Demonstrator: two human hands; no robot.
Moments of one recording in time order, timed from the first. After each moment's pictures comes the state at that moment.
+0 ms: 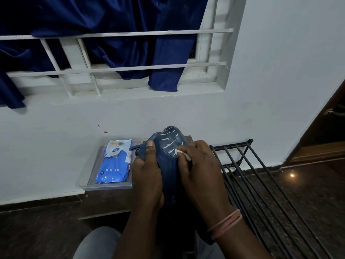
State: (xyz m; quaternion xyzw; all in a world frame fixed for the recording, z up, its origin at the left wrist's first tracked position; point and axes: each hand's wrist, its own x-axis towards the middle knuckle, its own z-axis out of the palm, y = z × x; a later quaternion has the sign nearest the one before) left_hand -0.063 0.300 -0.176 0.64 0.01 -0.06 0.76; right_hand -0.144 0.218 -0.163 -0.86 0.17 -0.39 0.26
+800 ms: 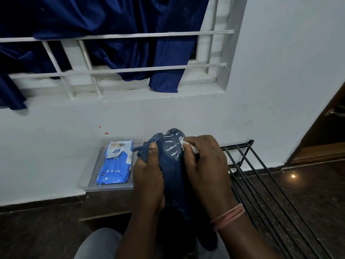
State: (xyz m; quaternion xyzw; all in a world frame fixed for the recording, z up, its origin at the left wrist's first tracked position) left_hand -0.069 0.300 -0.170 0.64 0.01 -0.07 0.77; right_hand -0.141 0.208 -0.155 -0.83 0.18 -0.44 0.28
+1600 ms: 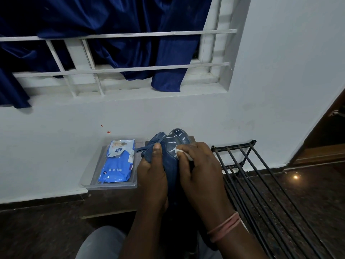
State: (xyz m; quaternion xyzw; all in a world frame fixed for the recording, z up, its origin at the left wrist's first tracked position) left_hand -0.072 0.300 -0.169 0.66 0.01 -0.06 0.75; right_hand -0.141 0.224 -0.166 -0.85 0.16 -0.42 0.28
